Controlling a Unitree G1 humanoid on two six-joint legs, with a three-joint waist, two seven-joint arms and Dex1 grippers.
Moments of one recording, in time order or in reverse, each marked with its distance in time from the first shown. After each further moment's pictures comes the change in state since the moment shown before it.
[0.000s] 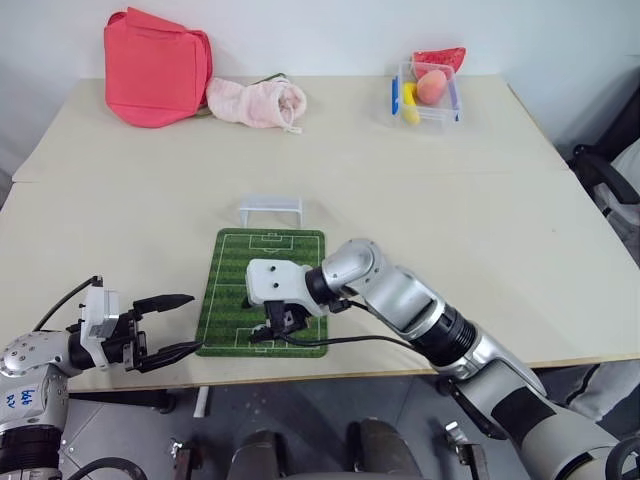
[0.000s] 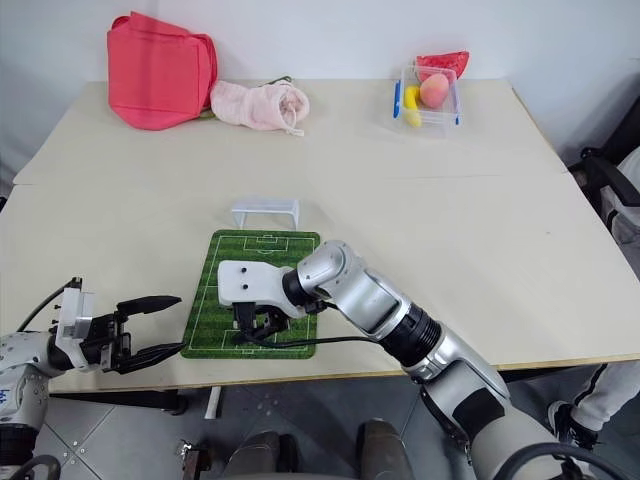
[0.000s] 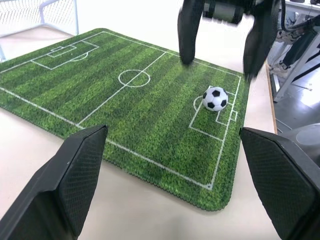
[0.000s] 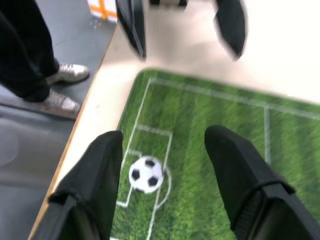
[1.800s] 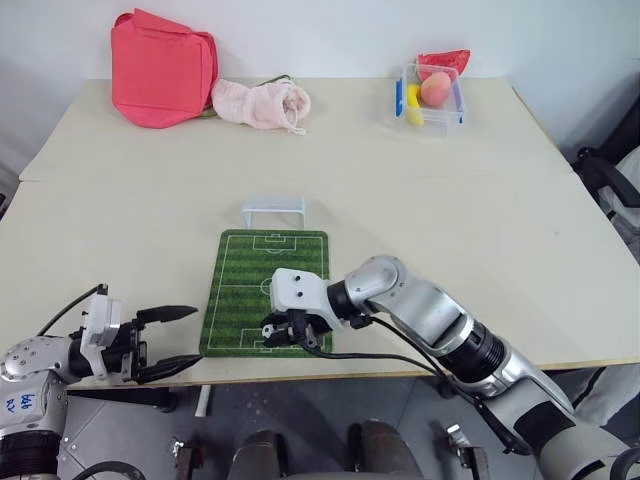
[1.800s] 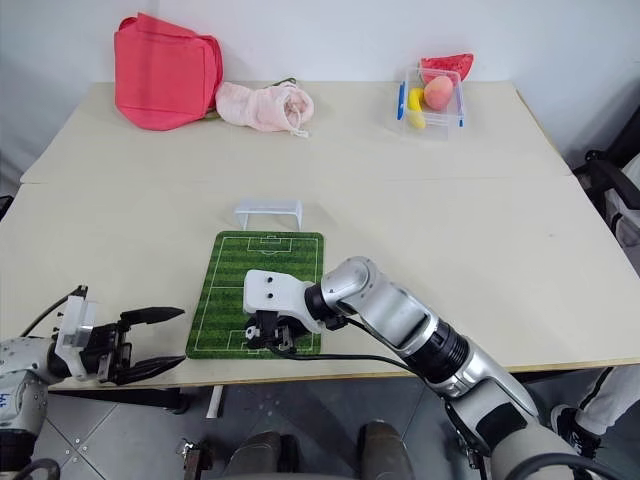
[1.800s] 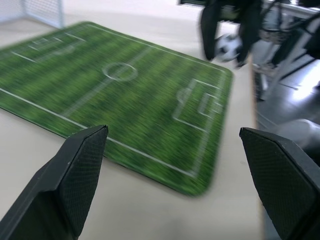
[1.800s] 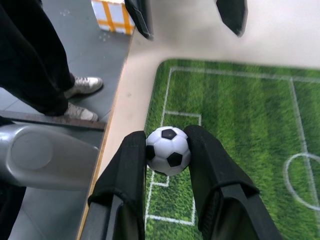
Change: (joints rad) left arm 0.043 0.003 -0.005 -0.016 0.009 0.028 -0.065; right arm 0.084 -0.077 0.041 -0.030 0.089 0.037 -0.086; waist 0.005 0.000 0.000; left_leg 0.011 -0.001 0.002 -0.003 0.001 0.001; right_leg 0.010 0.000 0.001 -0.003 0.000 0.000
